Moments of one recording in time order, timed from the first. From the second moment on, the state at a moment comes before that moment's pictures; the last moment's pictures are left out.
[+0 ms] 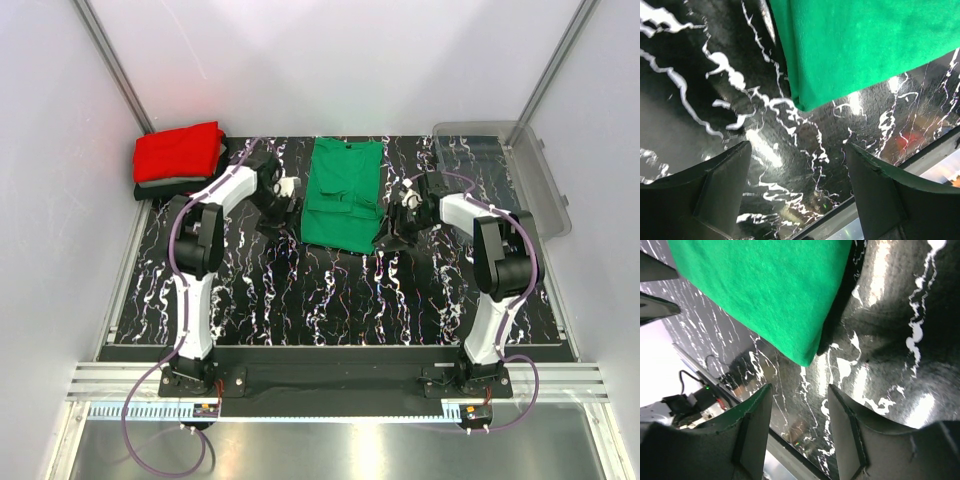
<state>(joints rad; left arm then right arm) -0.27 2.19 1.75 -1.02 0.48 0.01 0.17 1.92 1.23 -0.50 -0.66 0.39</state>
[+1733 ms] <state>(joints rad) -0.37 2.42 2.07 -1.09 0.65 0.28 0.20 2.15 1.66 -0.61 -0.51 0.02</state>
